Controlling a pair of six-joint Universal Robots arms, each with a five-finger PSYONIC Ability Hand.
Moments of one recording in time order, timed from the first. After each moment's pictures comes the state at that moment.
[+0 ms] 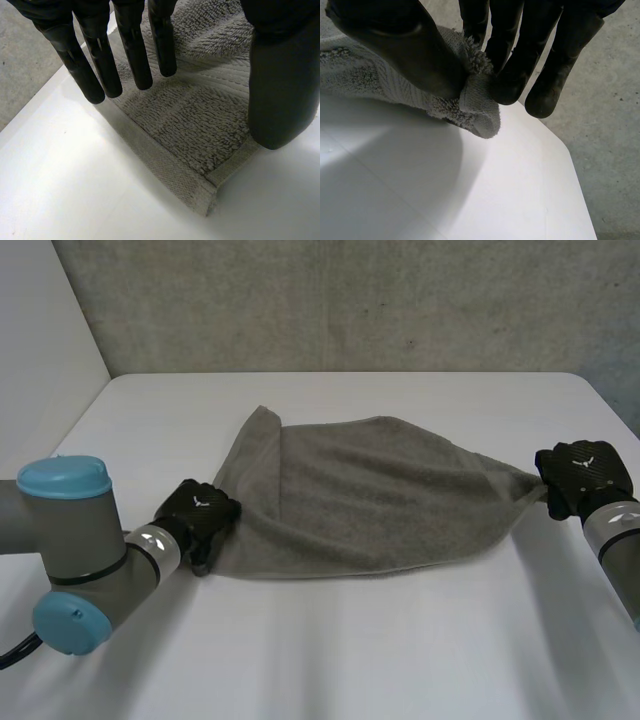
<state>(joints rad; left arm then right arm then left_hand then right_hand) 4.41 -2.16 -1.60 3.33 -1.36 3.76 1.63 -1.19 1.77 -0.40 1.41 2.66 0.63 0.64 0.64 0.63 0.64 1.34 1.33 1.34 1.34 1.17</state>
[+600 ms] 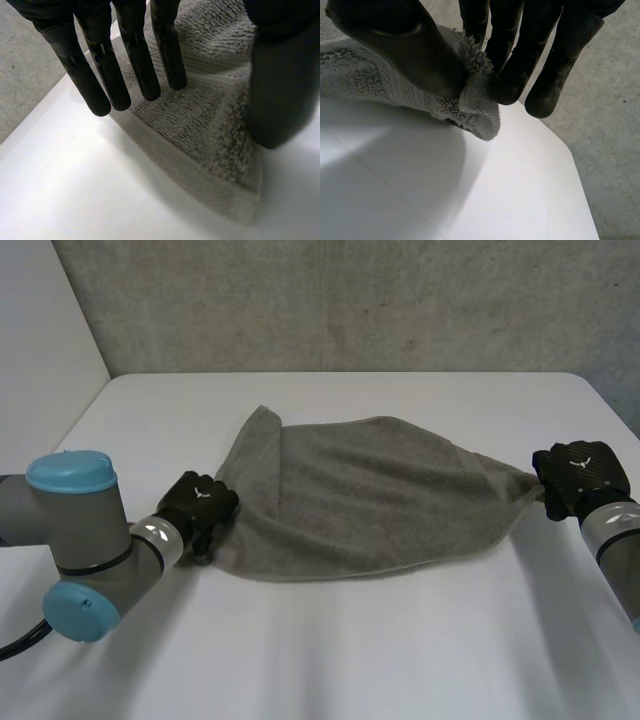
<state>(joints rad) 4.41 -2.20 -1.54 3.35 -1.36 3.75 1.64 -1.19 1.78 -0.40 1.41 2.66 0.85 0.85 0.85 0.85 0.80 1.34 1.33 1.34 1.34 1.17</state>
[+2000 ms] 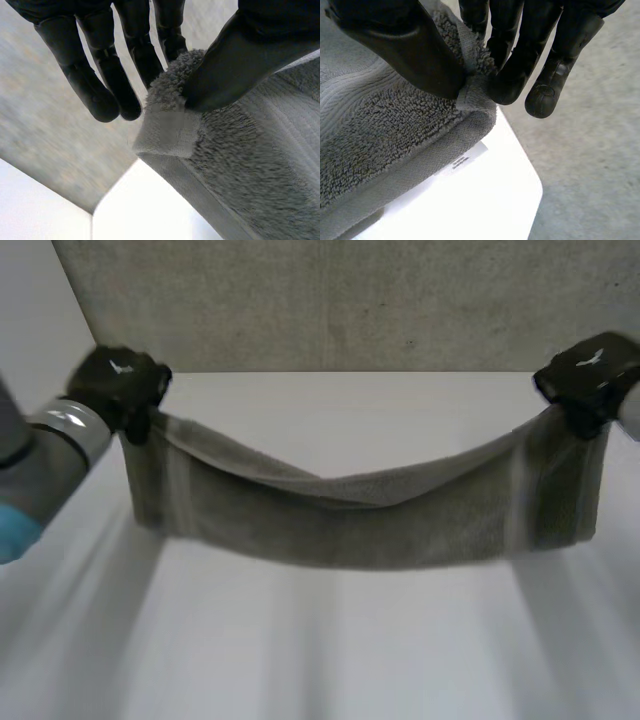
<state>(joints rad) 4.47 -1.93 -1.32 3.13 -1.46 3.68 1.74 -1.22 1.10 0.42 1.41 2.34 1.47 1.51 1.55 1.52 1.50 1.35 1.33 1.34 1.35 1.17</state>
